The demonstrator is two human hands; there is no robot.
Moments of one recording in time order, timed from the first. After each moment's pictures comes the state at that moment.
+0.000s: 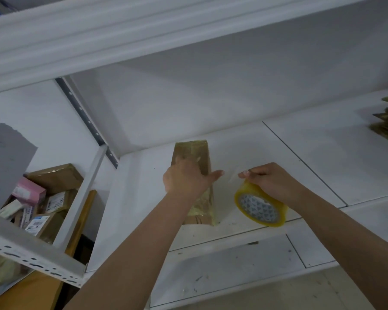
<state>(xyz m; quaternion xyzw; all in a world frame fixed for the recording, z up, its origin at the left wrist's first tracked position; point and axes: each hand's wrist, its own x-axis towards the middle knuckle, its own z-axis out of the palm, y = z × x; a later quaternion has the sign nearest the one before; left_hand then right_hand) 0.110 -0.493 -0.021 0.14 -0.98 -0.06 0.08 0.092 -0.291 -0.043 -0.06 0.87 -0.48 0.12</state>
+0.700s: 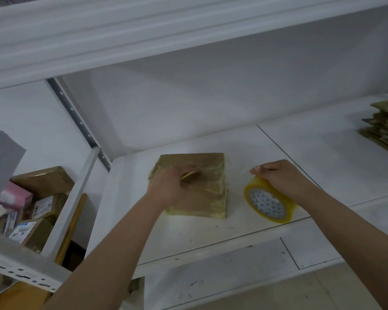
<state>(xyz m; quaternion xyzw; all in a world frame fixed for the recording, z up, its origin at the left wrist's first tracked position) 0.107 -0.546 -0.025 -0.05 -0.98 -0.18 0.01 0.078 -0.275 -0.042 0.00 0.87 -0.48 0.07</state>
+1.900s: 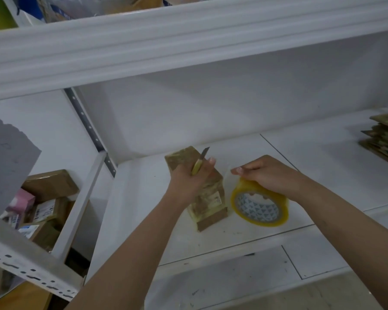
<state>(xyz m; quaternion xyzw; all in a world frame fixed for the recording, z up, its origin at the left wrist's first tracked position) 0.131 -0.523 -0.005 0.01 -0.84 -0.53 0.07 0.095 -0.320 0.008 -0.12 0.88 -0.45 0.12</state>
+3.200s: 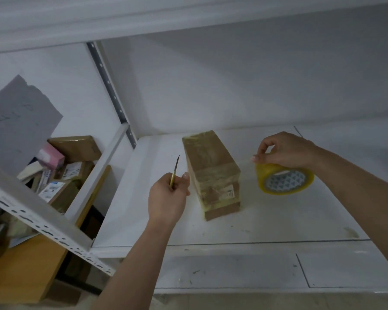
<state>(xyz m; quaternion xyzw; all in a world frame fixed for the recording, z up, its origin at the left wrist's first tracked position) 0.160 -0.555 -0.069 0.27 -0.80 -0.49 0.23 -0.011 -0.314 -0.008 -0.24 0.93 -0.24 0.10</state>
